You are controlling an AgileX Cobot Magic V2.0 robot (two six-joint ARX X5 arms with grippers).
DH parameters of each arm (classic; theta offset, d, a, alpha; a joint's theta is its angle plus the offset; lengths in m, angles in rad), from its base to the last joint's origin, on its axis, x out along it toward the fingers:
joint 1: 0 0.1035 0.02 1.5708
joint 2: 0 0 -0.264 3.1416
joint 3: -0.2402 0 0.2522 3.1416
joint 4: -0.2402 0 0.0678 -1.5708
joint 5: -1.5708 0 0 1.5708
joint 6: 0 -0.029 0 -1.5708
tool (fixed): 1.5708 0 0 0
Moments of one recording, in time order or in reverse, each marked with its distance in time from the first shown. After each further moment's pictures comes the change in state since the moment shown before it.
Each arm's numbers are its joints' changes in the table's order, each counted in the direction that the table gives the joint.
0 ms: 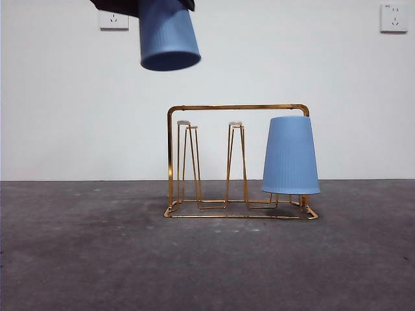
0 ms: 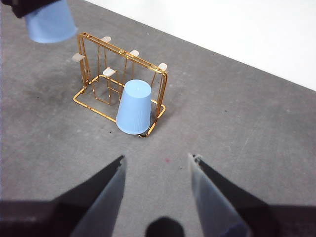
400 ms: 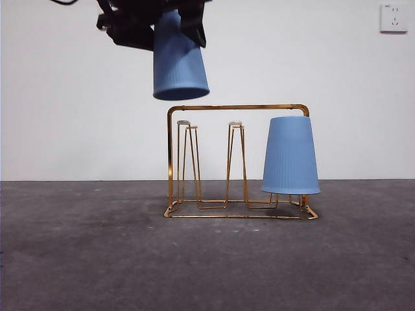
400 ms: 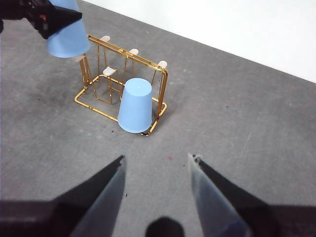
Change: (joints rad) left arm 0.014 -0.134 0.000 0.097 0.005 -0.023; right arm 0.000 0.000 0.000 -0.011 0.000 -0.037
